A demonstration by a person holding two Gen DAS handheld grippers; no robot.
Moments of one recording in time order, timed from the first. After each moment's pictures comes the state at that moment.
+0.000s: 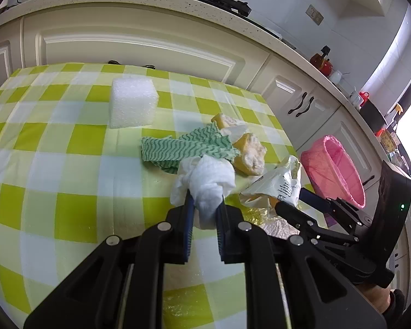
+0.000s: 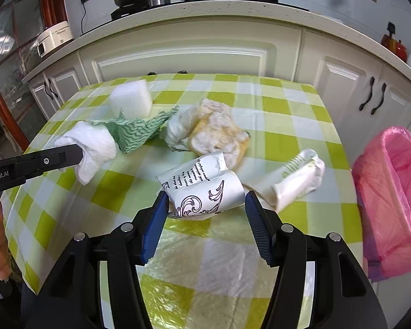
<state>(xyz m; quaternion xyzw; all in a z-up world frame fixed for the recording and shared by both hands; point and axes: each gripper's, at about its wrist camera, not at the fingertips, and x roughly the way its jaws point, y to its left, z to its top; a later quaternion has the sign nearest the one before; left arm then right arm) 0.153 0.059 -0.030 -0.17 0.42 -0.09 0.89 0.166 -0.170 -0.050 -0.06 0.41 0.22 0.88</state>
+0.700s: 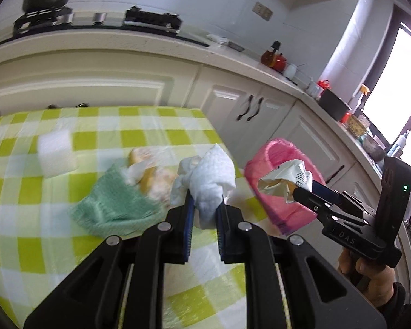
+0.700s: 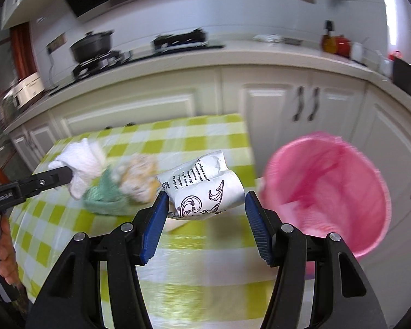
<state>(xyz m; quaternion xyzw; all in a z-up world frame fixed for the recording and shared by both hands) 0.171 -0.048 0.037 -0.12 0.37 -0.19 0.90 0.157 -0.308 0.027 0.01 0.35 0.12 0.93</state>
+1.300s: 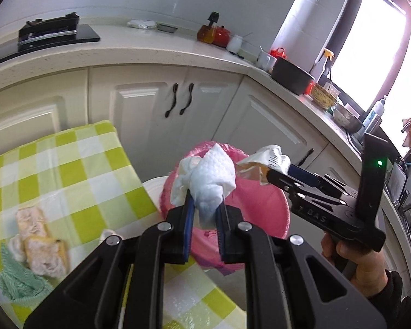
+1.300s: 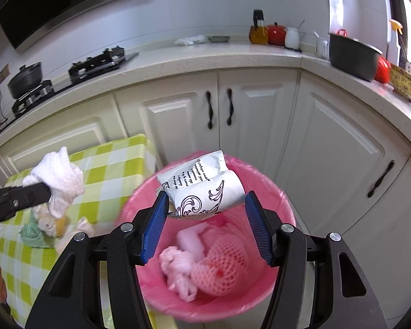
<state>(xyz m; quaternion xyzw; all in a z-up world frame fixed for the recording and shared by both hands) 0.259 -0.234 0.051 -0.06 0.39 -0.30 0.87 0.235 -0.465 0.026 0.04 0.36 0.01 0.93</state>
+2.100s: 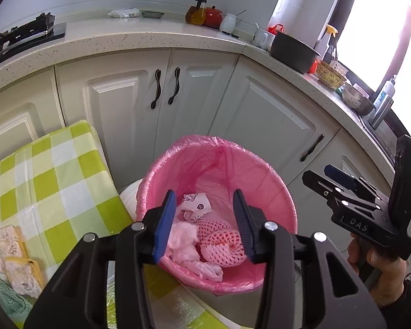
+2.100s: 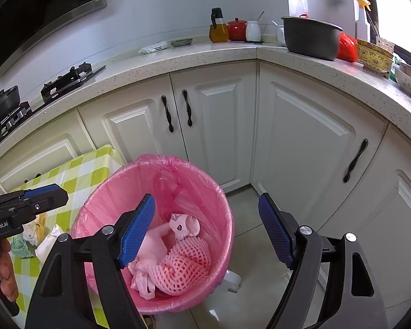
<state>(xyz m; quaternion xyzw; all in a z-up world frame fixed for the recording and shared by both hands) 0.288 -0.306 0.026 -0.02 0.41 -0.29 0.86 0.213 -0.539 0.020 0.08 0.35 -0.04 0.93</state>
